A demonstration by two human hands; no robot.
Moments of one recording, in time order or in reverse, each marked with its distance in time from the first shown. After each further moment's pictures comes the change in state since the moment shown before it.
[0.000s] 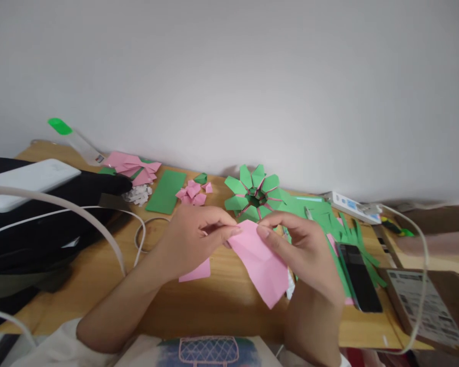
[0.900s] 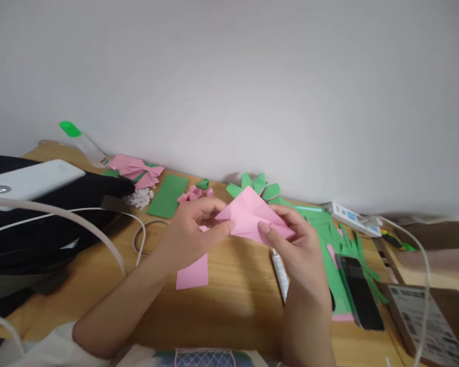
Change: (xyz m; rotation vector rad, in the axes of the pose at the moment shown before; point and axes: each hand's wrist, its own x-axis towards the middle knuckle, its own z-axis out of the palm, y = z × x) left_hand 0.009 -0.010 0.000 -0.187 0.138 -0.033; right_hand 0.006 0.015 0.012 0.213 0.215 0.116
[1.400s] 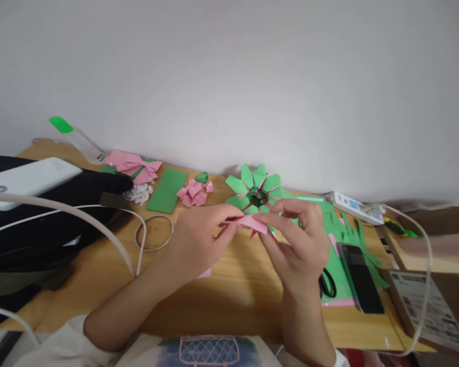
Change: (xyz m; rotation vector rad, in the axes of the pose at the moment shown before) left_hand -0.011 -0.001 0.012 0.527 0.008 0.248; right_hand -0.008 -0.002 0.005 -0.701 0.144 -0.745
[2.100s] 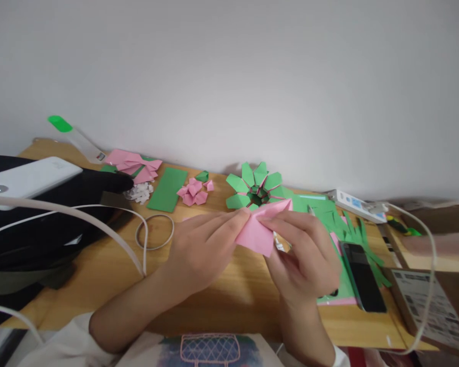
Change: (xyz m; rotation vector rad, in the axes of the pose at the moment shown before) left_hand -0.010 0.004 0.002 0.390 0.284 0.481; right_hand -0.005 -0.013 0.000 0.042 0.145 -0.028
